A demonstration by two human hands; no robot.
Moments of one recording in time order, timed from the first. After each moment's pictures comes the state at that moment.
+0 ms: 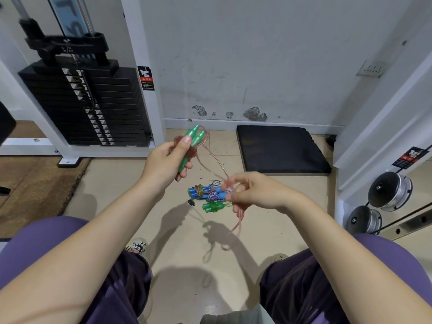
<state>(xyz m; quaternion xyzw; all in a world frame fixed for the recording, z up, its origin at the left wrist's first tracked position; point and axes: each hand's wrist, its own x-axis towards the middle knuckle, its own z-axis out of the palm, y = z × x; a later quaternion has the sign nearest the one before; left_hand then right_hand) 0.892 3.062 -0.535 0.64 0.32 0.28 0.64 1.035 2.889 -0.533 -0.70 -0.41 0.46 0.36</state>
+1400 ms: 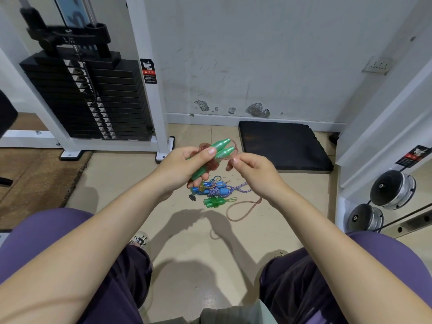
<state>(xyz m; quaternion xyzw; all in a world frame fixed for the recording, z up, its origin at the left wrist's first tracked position) 0.889 3.044 -0.528 0.70 0.23 0.14 0.66 1.028 2.906 -0.538 -0.77 -0.38 0.22 0.45</state>
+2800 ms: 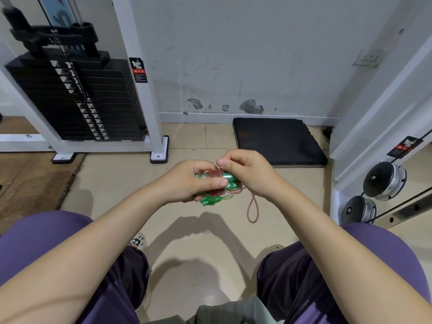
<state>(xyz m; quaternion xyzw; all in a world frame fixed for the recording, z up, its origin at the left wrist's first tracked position) 0.891 3.026 -0.535 0.79 0.16 0.02 0.60 1.023 2.897 -0.521 -0.73 -0.45 0.24 0.45</state>
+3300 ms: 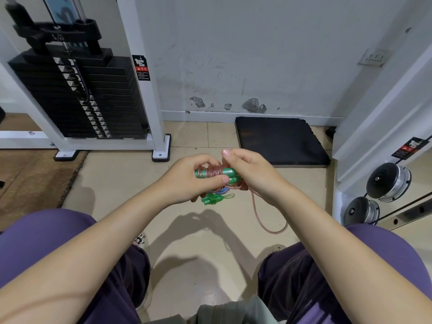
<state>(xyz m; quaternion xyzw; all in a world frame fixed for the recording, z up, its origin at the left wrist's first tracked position) 0.888 3.024 -0.537 0.80 0.17 0.12 0.56 1.018 2.899 -0.526 -0.68 -0.37 0.35 0.53</state>
